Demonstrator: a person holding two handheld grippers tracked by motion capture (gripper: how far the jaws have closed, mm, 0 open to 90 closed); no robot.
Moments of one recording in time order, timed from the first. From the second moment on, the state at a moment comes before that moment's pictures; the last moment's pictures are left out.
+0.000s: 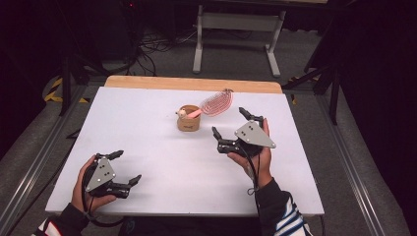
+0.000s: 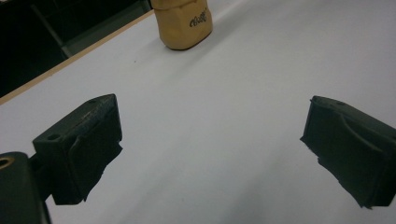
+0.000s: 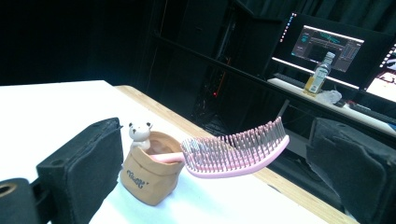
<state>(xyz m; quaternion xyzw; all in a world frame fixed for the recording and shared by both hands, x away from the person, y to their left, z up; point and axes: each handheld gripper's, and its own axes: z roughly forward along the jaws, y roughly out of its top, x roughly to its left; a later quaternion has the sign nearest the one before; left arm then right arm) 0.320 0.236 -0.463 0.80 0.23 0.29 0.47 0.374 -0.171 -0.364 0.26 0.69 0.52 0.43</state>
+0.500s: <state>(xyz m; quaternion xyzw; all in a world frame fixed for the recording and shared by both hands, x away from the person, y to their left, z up) 0.319 0.235 -0.464 0.81 0.23 0.29 0.46 0.357 -0.170 -0.370 0.24 0.71 0.51 0.41</state>
